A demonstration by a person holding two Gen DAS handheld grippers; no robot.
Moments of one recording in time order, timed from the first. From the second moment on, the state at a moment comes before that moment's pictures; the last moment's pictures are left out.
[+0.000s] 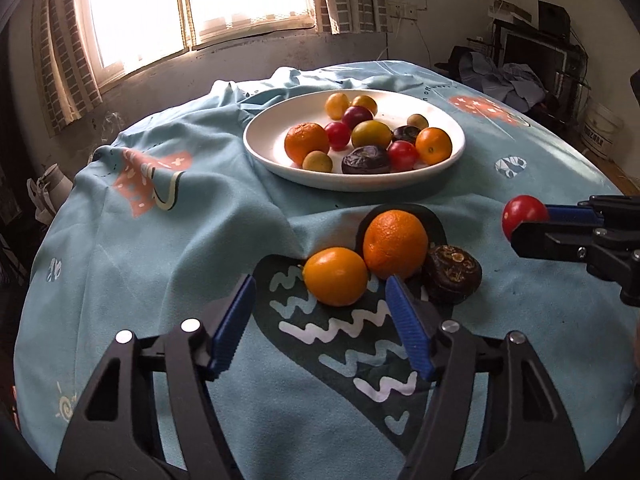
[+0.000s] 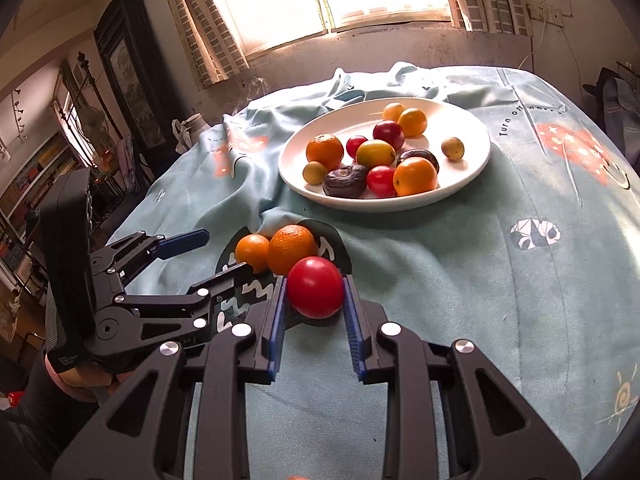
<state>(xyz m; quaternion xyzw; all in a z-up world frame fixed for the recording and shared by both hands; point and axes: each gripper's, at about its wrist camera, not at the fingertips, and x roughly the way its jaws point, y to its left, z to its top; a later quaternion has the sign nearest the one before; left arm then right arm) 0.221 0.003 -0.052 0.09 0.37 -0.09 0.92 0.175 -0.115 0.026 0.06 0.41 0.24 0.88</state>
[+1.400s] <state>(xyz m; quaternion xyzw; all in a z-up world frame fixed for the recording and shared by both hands) 0.246 0.019 -0.002 -0.01 0.36 -0.14 0.92 0.202 -0.107 0.045 0.10 0.38 0.35 0.85</state>
